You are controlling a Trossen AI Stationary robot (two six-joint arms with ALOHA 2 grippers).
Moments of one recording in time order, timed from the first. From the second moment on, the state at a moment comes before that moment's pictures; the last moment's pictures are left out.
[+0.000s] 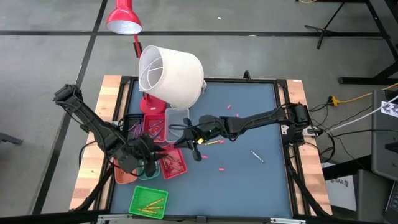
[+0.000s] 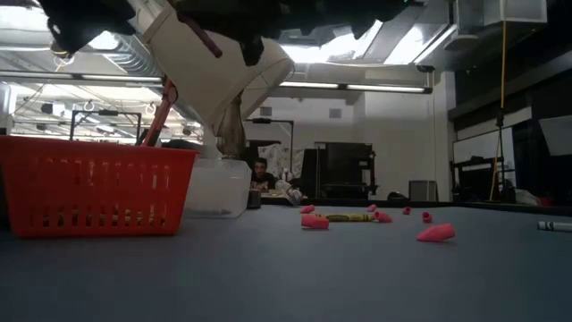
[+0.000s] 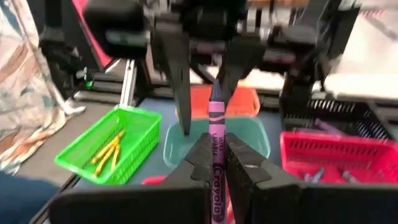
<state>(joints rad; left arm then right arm) -0.71 1.13 0.77 -0.41 -0.73 -0.91 0.10 1.91 1.36 0.28 -0.27 0.02</state>
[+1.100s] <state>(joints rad) -0.56 1.13 0.77 0.02 -0.84 -0.28 0.10 1.91 1.36 0.66 -0.22 0.04</state>
